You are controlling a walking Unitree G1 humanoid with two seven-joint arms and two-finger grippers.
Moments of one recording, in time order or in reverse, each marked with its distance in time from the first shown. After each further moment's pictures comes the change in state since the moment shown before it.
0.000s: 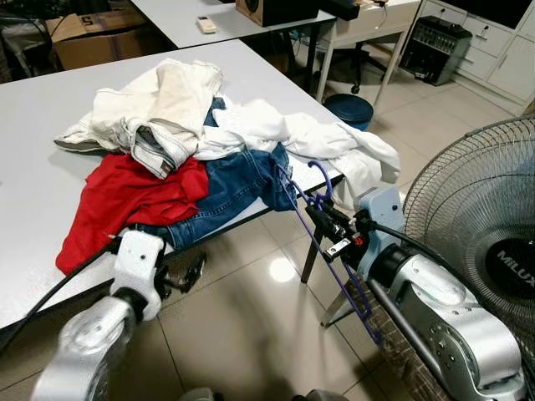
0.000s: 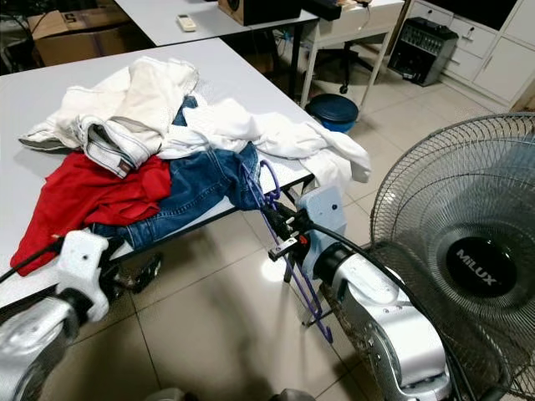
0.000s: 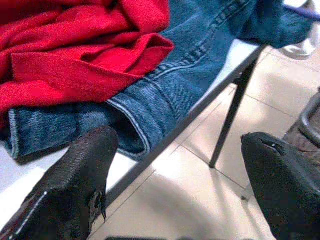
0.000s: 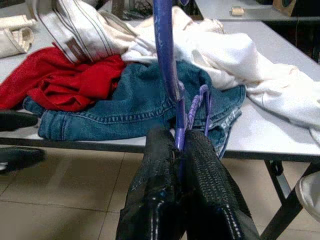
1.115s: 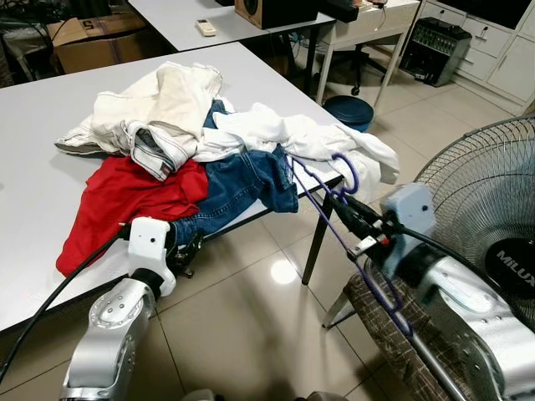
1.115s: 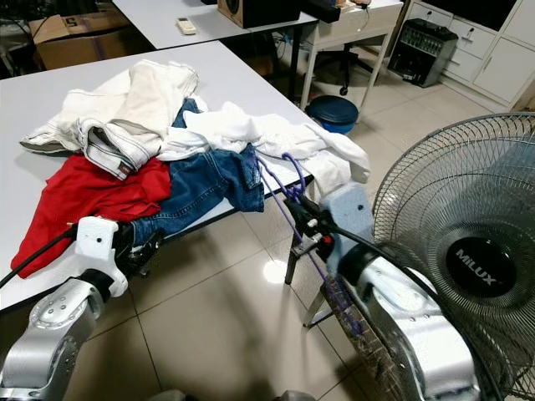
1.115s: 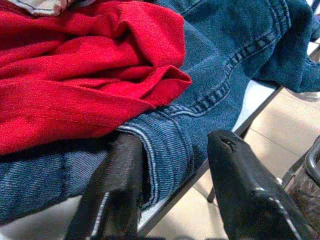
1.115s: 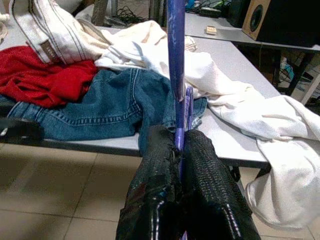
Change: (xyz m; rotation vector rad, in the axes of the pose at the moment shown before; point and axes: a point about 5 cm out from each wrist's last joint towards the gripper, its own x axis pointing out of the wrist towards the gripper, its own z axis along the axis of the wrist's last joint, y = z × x) left arm 0.034 -0.001 -0.003 -0.079 -0.111 0.026; right arm -0.024 -0.019 0.003 -0.097 -0.017 -0.078
